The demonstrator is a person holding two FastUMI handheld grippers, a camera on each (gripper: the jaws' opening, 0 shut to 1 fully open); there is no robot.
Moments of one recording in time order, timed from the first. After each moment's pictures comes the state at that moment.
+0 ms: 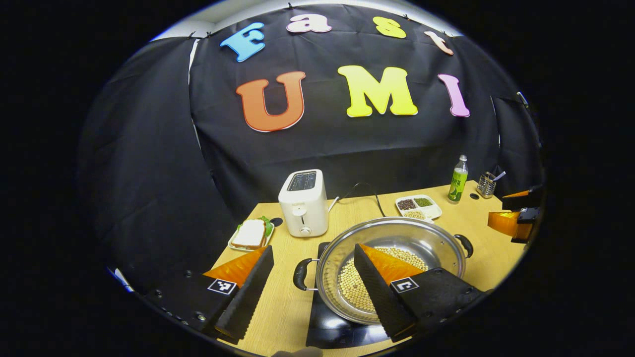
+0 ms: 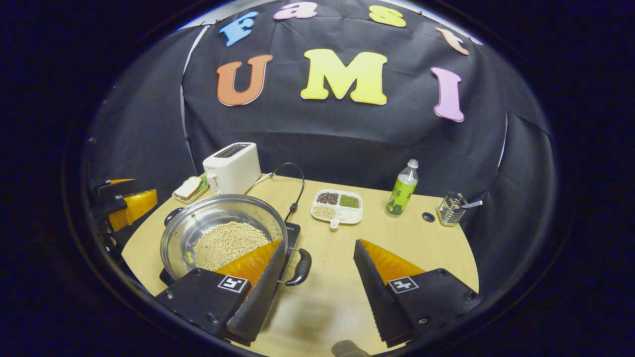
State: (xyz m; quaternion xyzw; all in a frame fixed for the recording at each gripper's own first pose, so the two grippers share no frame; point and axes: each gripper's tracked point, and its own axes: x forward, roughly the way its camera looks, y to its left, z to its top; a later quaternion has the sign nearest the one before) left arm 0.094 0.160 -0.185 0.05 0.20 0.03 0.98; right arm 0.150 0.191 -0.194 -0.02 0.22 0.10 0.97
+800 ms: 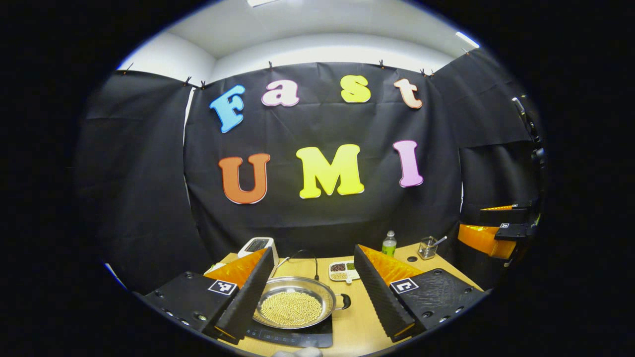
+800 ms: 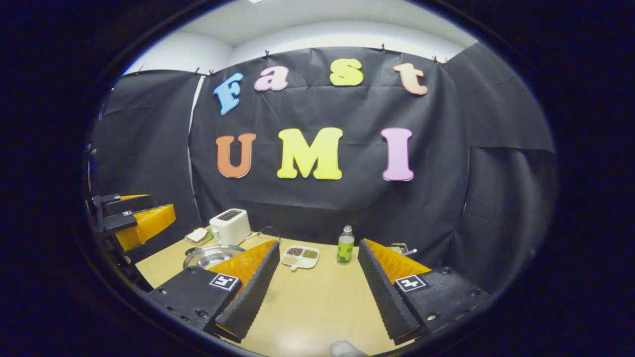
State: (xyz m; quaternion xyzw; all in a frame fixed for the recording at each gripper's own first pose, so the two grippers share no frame) left arm -0.008 -0.062 0.010 0.04 0.02 0.00 1.00; right arm 0.028 -0.018 -0.031 0.02 0.03 0.09 0.99
